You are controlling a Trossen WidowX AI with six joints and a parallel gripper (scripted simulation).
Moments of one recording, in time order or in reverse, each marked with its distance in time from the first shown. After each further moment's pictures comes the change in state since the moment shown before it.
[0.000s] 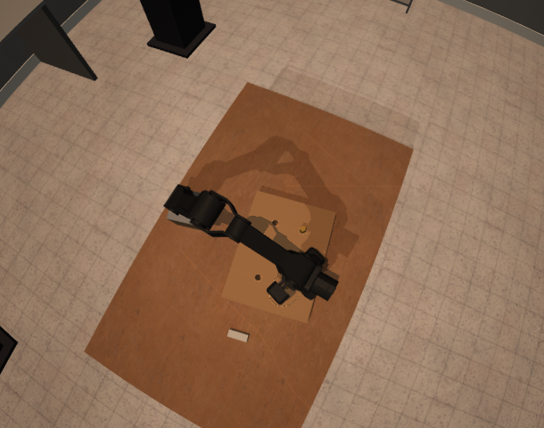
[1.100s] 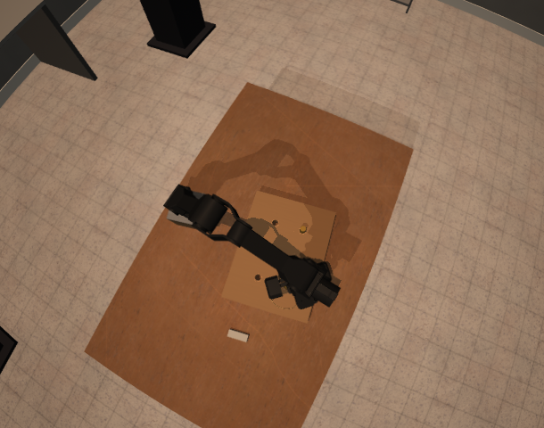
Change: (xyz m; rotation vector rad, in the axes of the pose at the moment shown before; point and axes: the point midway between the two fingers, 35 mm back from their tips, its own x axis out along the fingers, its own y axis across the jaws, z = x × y) arm -0.003 -0.006 0.014 0.481 -0.008 0.003
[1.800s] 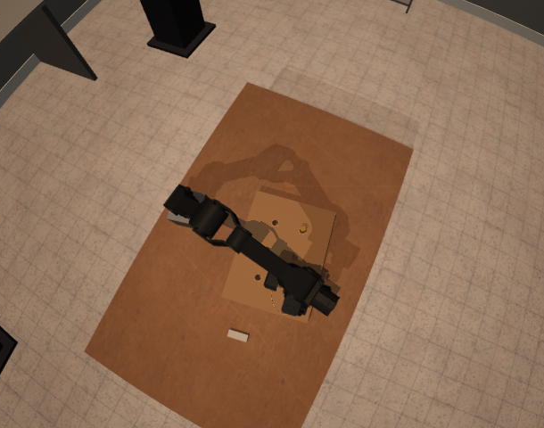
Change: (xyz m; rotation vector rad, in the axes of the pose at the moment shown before) arm 0.000 -0.008 0.018 0.612 0.000 -0.003
